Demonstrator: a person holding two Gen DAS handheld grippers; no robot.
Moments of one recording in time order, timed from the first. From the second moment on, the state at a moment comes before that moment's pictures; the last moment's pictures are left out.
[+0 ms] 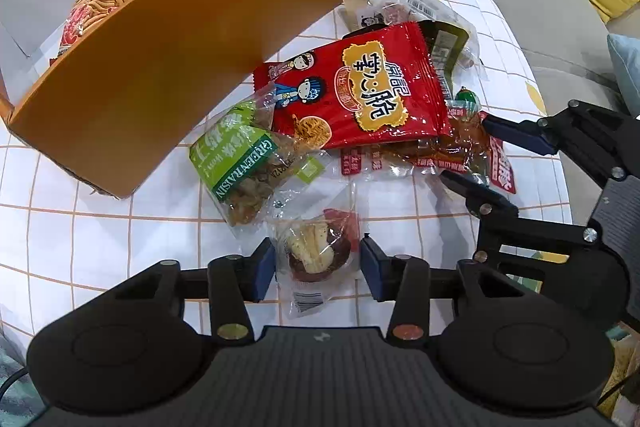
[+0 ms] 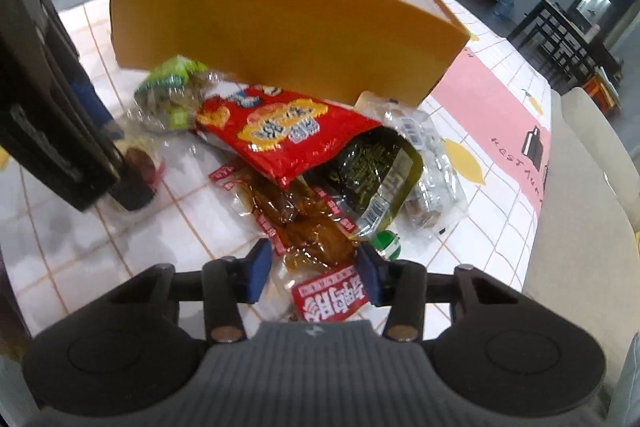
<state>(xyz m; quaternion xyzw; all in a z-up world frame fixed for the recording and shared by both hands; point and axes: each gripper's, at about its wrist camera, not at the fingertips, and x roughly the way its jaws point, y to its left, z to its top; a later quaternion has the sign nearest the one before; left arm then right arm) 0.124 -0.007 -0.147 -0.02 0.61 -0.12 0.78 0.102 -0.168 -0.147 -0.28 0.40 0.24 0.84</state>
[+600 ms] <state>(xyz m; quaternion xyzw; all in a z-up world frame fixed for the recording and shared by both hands) 0.113 -0.005 -0.118 -0.02 0.58 -0.14 0.80 0.097 -0.207 -0.104 0.00 0.50 0.21 0.84</state>
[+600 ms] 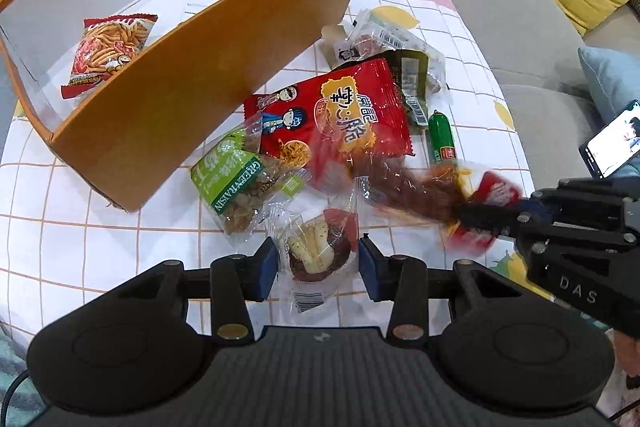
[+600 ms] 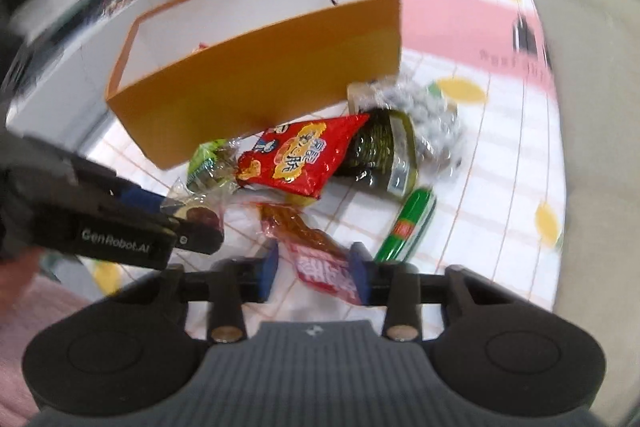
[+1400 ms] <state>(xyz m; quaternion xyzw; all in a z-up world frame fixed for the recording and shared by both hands) 0.121 0.003 -0.149 -0.05 0.60 -0.13 0.79 0.120 -0.200 -0.157 0.08 0.50 0.30 0.81</state>
